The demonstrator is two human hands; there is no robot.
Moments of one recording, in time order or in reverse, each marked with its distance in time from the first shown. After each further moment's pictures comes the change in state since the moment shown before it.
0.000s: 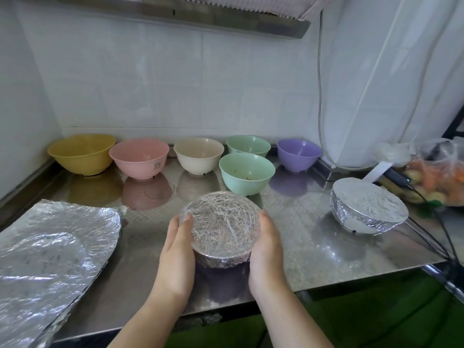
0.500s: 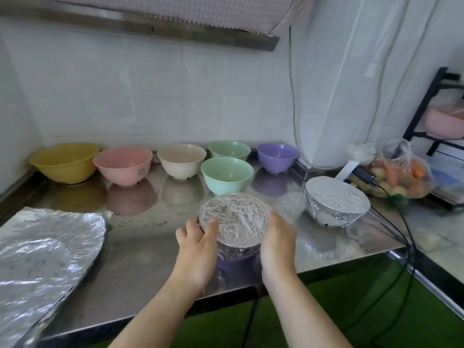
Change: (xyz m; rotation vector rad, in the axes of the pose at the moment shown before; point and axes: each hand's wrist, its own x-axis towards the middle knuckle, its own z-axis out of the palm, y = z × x) left_hand -0.022 0.012 0.051 0.361 -0.203 0.014; right_hand -0.005 -0.046 -0.046 -0.374 0.249 -0.158
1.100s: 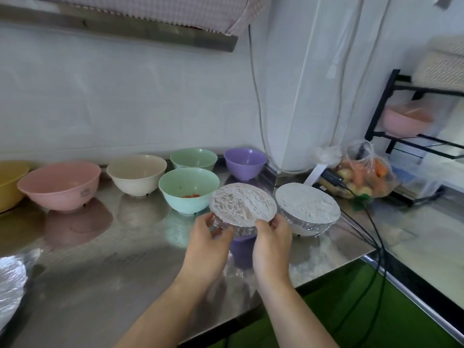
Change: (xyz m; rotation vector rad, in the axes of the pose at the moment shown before) left_hand 0.060 0.022 0.085 -0.156 -0.119 0.060; right_hand 0.050 -0.026 -0.032 0.024 0.088 -0.178
